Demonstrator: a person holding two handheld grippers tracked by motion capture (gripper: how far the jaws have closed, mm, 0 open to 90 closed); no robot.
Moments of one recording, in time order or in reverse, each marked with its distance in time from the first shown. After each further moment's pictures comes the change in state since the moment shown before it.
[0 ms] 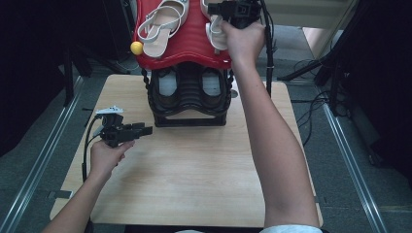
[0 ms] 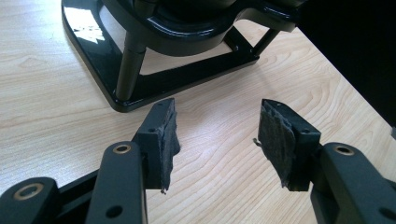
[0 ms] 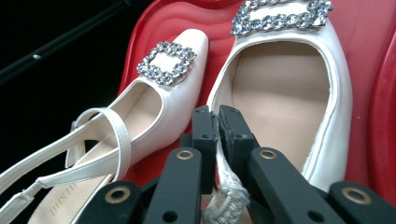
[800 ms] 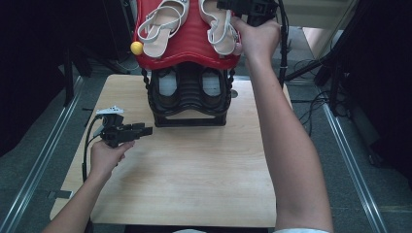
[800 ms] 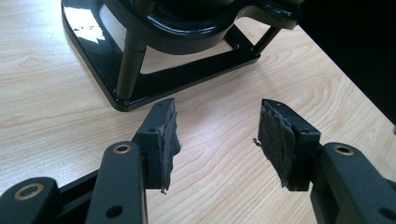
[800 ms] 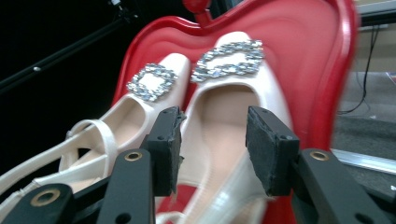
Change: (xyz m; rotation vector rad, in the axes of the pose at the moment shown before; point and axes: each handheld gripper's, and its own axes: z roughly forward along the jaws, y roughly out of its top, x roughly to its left) left arm 0.000 -0.001 0.001 0.009 0.005 0.008; right arm -0.024 0.005 -0.027 -0.073 -0.006 -0.011
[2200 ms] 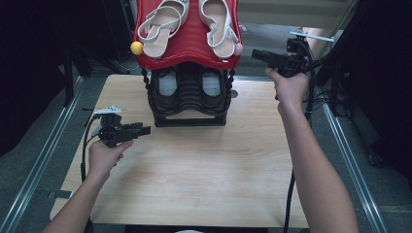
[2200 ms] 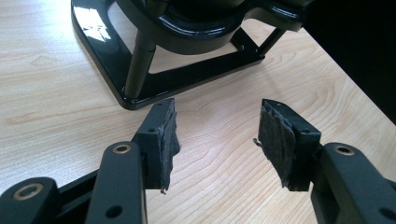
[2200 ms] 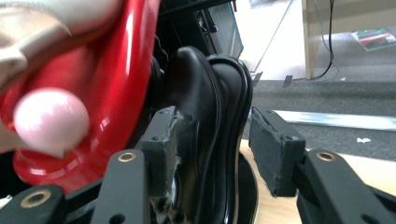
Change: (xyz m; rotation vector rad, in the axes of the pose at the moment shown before) left arm 0.004 0.000 -0.003 -0.001 0.009 -0.002; right arm -0.104 -0.103 -0.044 0.043 -0.057 0.075
